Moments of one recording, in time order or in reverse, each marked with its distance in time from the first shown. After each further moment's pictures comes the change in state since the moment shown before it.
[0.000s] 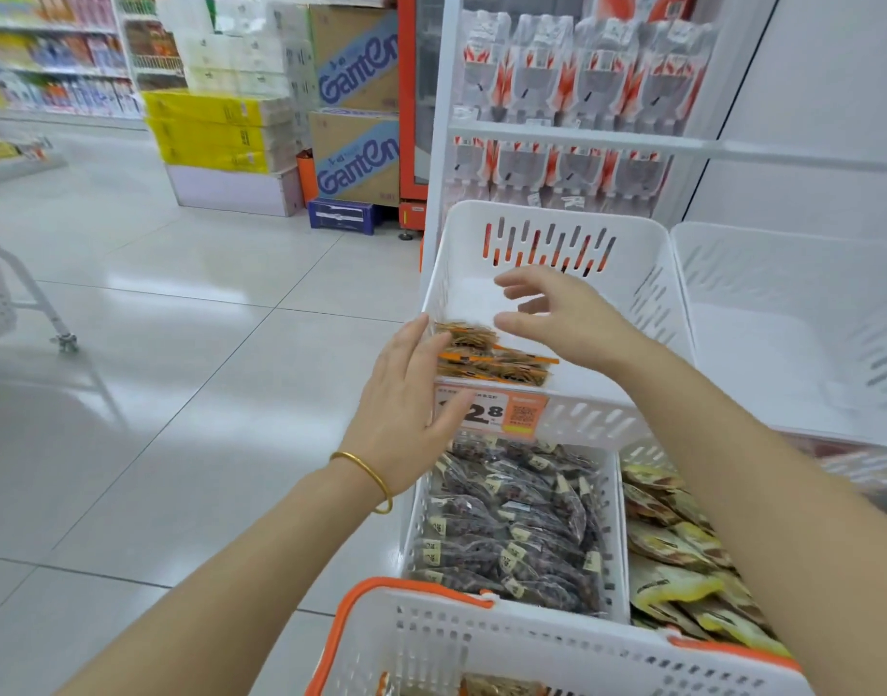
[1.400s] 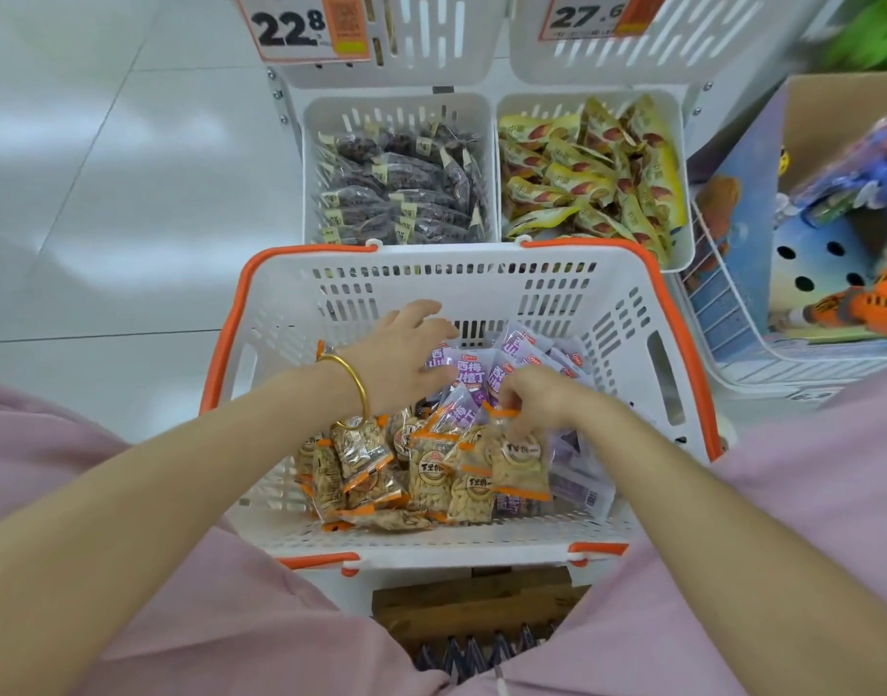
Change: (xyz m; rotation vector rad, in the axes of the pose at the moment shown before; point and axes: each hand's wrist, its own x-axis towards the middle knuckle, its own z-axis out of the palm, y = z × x) left_hand -0.220 0.104 0.090 0.157 -0.927 -0.004; right_hand -0.358 0.145 0.137 -0.238 -0.747 0.466
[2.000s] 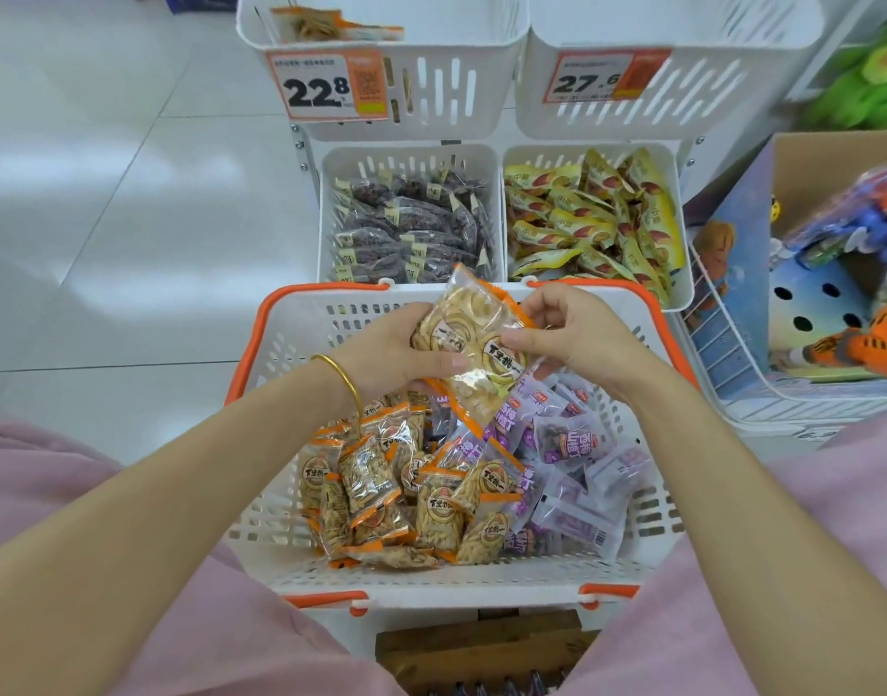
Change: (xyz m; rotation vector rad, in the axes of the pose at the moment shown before) left_hand -0.005 0.007 -0.040 -1.037 0.046 -0.115; right_hand -0.048 -0.024 -0.081 0.851 0.490 -0.201
